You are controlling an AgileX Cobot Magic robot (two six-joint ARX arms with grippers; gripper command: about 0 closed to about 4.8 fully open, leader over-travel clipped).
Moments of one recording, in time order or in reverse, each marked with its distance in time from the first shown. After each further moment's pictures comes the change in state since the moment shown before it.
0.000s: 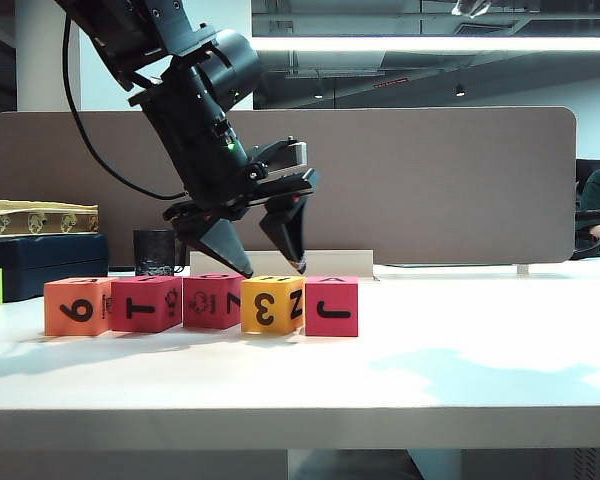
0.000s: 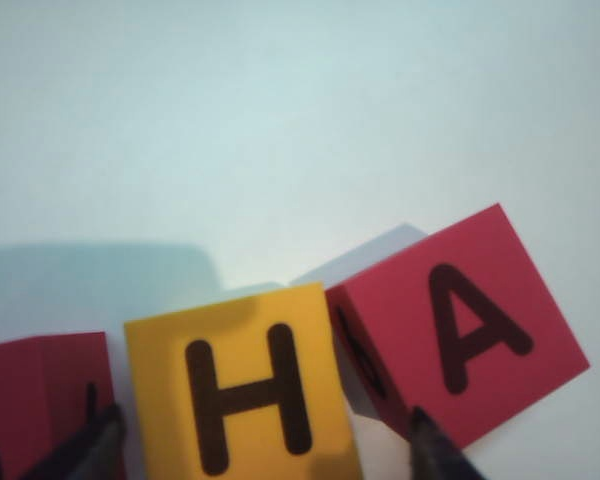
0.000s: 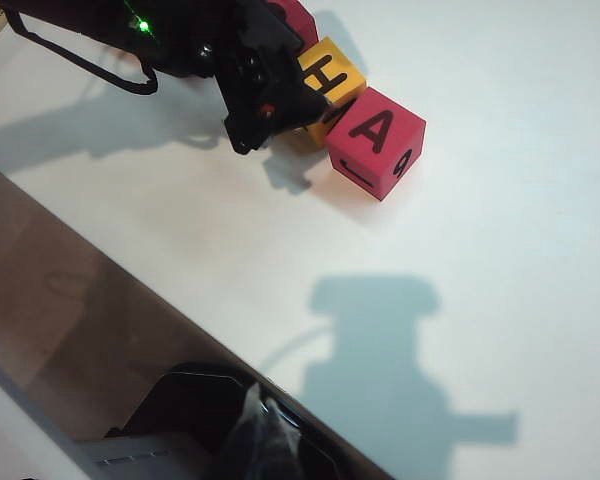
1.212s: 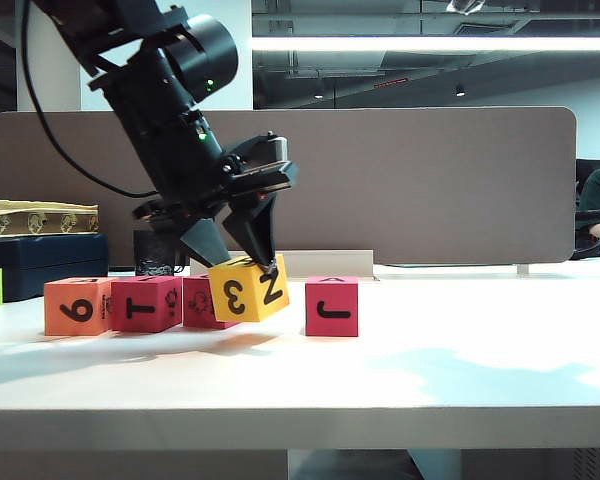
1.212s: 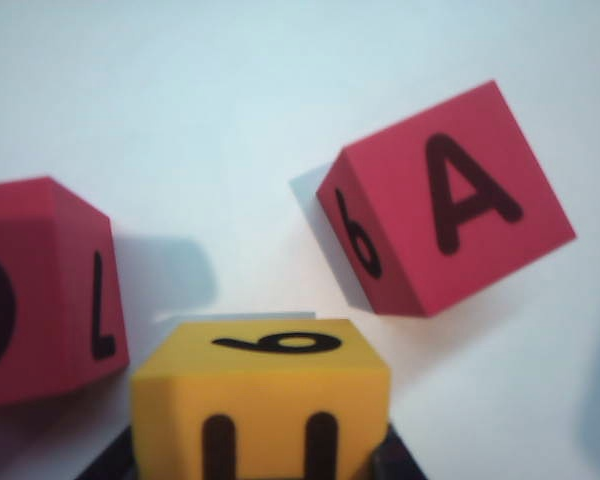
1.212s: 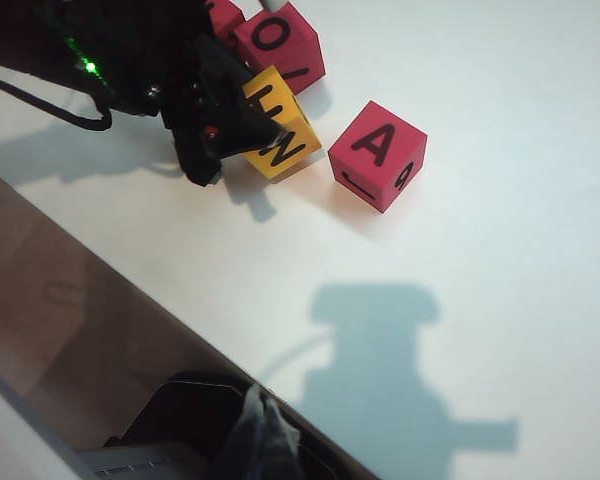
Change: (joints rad) left arm 0.000 -0.110 -0.134 -0.005 0.002 -0.025; right arm 0.000 0.000 0.000 0.019 0.000 0.000
